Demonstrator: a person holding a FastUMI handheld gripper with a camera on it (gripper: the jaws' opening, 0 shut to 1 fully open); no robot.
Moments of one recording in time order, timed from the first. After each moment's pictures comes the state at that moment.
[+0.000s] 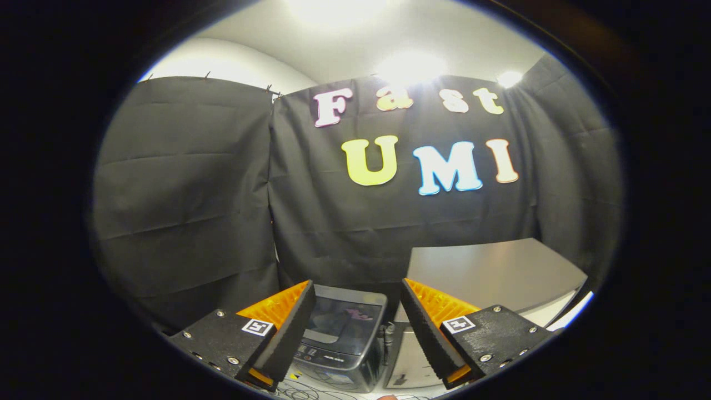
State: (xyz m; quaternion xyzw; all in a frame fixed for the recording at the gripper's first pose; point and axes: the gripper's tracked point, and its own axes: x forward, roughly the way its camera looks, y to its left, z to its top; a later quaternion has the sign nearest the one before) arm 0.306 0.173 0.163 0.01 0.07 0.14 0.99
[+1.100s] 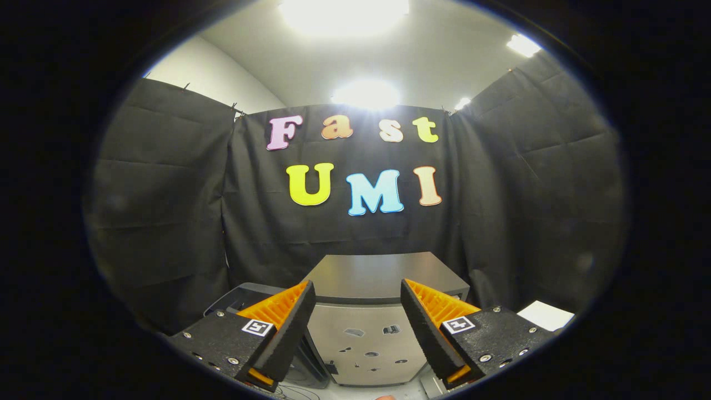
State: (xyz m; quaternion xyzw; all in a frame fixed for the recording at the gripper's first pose) arm 0.190 0.015 0.180 0.00 0.02 0.01 1.00
